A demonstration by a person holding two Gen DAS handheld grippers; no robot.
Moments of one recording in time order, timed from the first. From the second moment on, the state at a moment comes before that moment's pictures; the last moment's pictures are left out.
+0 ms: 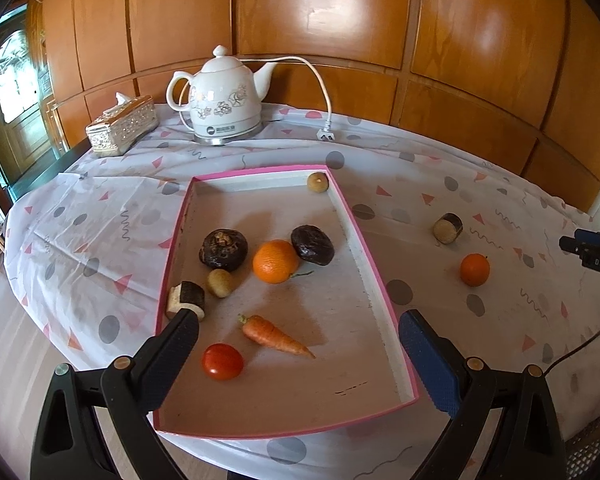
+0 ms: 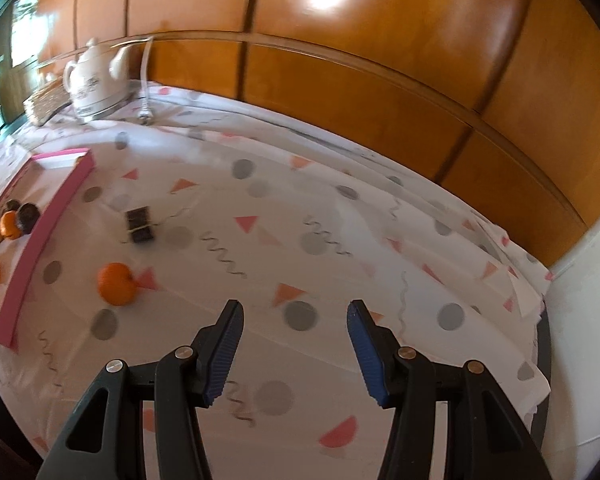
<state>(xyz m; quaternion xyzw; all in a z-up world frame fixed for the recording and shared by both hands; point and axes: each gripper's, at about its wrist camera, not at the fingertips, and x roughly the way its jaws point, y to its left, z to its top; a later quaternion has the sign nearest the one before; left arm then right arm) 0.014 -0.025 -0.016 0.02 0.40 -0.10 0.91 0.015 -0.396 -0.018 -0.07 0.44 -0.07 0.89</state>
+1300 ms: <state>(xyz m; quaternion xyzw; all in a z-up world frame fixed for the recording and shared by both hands) 0.117 -0.193 -0.044 0.06 0.47 -0.25 0.84 -0.004 -0.533 -0.037 0.13 0.46 -0.25 0.84</state>
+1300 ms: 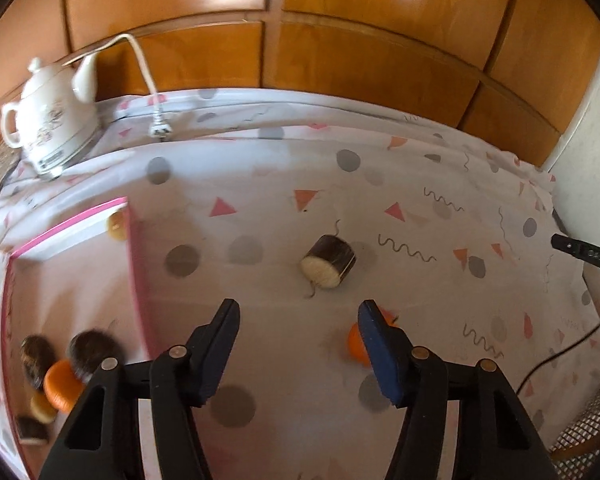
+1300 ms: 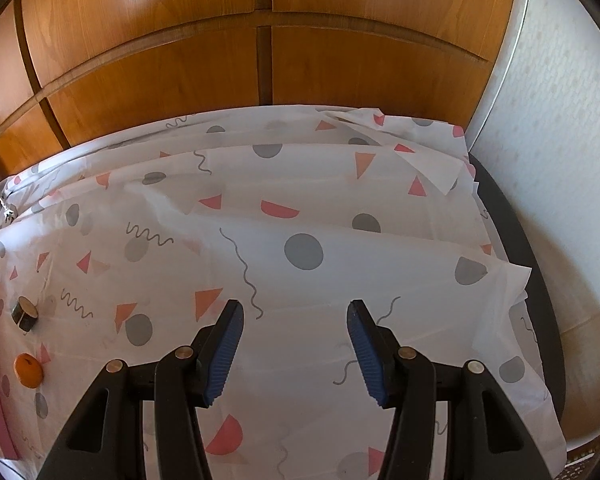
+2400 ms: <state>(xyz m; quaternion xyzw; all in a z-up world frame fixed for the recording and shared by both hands) 0.122 -0.173 -0.040 0.00 0.48 -0.25 0.84 -0.008 -0.545 -0.041 0.17 0.46 -0.26 0.83</state>
